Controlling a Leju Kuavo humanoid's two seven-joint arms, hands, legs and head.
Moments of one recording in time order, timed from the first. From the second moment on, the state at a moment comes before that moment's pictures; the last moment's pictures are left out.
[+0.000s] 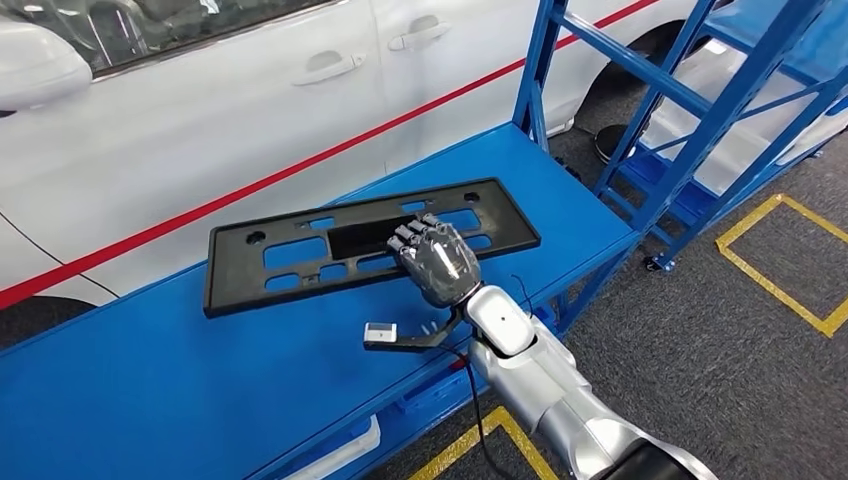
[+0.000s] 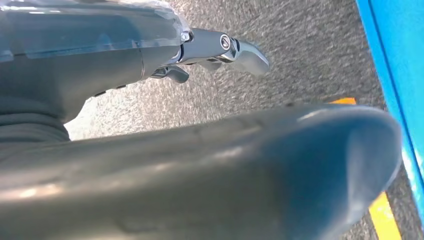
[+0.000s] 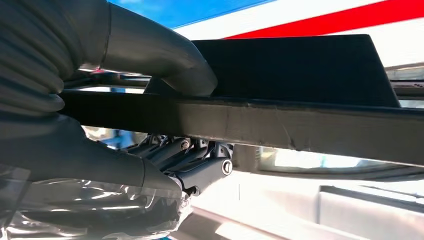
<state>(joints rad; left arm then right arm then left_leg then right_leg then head) -0.10 0.01 -1.19 -0.14 1.56 0.30 -0.04 -0.66 0.13 0.59 -0.73 1.41 -0.70 -0.33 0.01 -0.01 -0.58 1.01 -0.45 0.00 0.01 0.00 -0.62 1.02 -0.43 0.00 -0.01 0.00</state>
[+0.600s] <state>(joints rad) -0.09 0.00 -1.16 -0.14 1.56 0.31 -0.06 -0.63 0.10 0.34 -1.10 1.34 -0.70 -0.51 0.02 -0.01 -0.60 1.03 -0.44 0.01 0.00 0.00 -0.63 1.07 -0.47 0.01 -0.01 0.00</state>
